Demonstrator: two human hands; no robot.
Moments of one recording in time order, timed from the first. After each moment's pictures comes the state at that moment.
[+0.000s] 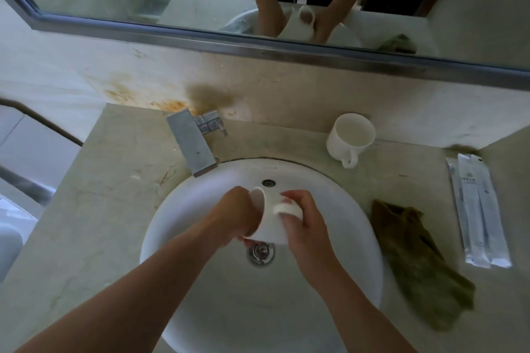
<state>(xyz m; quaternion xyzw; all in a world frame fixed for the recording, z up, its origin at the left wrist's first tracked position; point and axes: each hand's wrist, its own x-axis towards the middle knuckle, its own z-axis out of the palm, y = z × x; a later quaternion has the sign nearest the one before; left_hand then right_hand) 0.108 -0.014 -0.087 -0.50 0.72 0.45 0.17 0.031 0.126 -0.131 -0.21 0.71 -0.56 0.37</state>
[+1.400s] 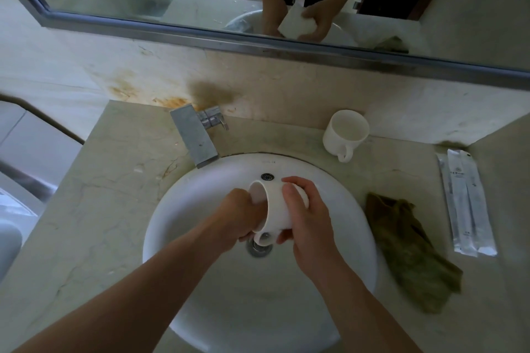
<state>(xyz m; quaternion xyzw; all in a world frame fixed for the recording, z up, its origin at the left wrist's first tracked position) 0.121 0.005 -0.096 -0.52 0.68 0.51 0.09 0.042 0.123 -0.093 -0.06 0.68 -0.62 0.40</state>
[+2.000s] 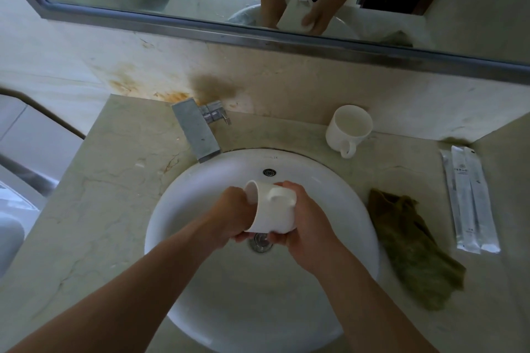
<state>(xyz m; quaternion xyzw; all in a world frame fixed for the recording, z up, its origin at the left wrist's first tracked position) 0.138 -0.002 -0.101 -0.49 0.69 0.53 0.10 0.043 0.112 -0.090 0.09 0.59 -0.58 0.55</state>
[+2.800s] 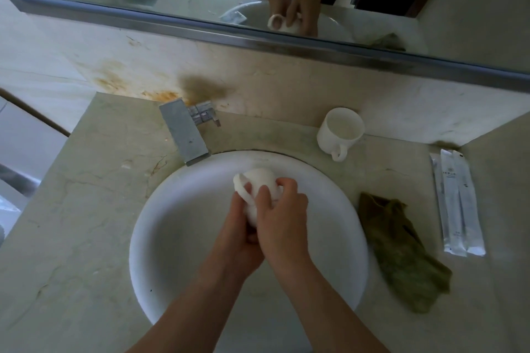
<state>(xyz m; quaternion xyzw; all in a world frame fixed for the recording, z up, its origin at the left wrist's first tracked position) 0.124 0.050 -0.119 -0.40 0.10 0.90 -0.14 0.061 0.098 -0.095 -0.17 0.87 -0.38 0.27</state>
